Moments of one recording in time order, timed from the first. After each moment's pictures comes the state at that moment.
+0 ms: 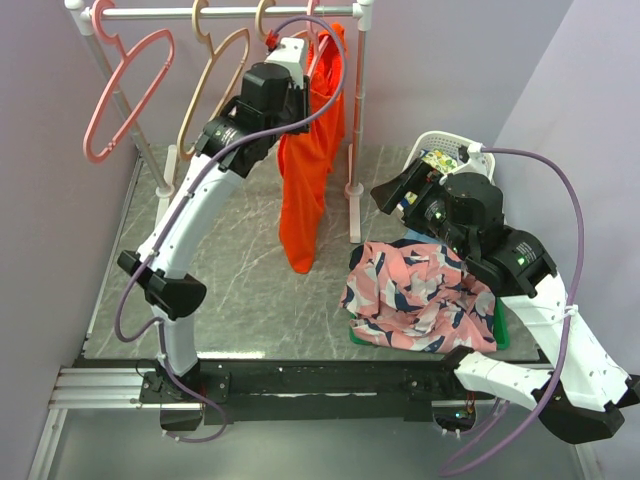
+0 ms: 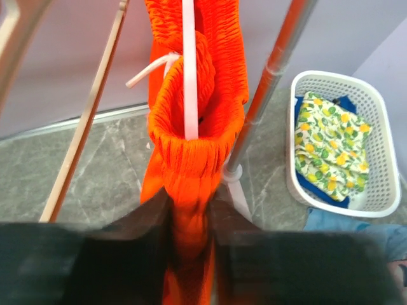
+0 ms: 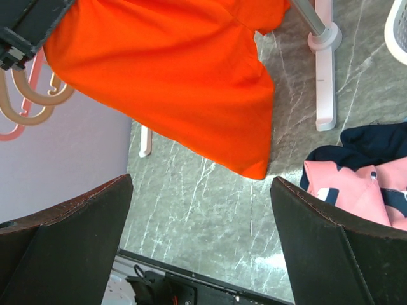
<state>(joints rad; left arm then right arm) -0.63 1.91 2.44 -0.79 -0.28 -0.21 0.64 1.01 1.44 -0.79 0.28 0.86</state>
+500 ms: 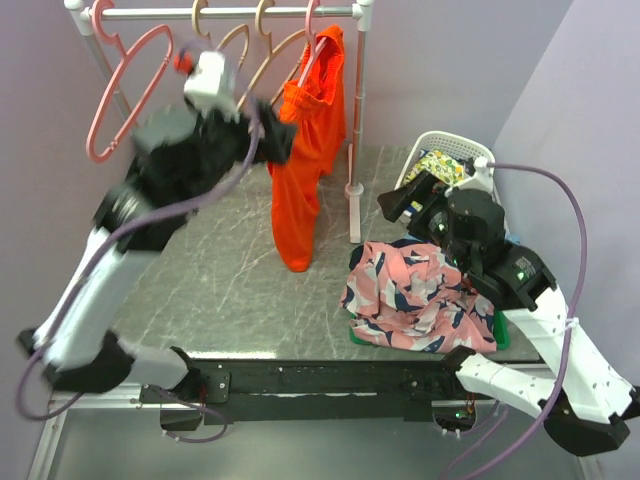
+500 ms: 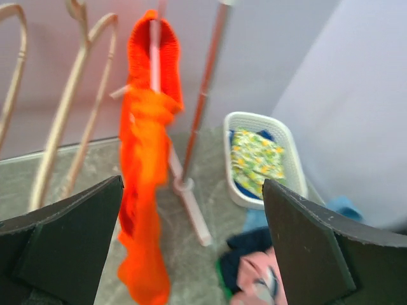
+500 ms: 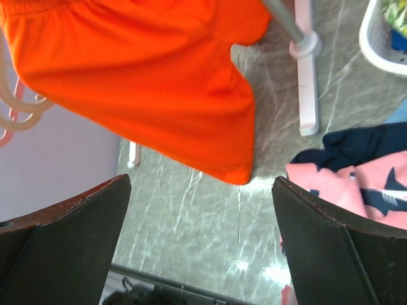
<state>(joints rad) -0.70 1.45 2.10 -0.66 -0.26 -0.26 0.65 0.95 1.35 -0.75 0.33 0.85</state>
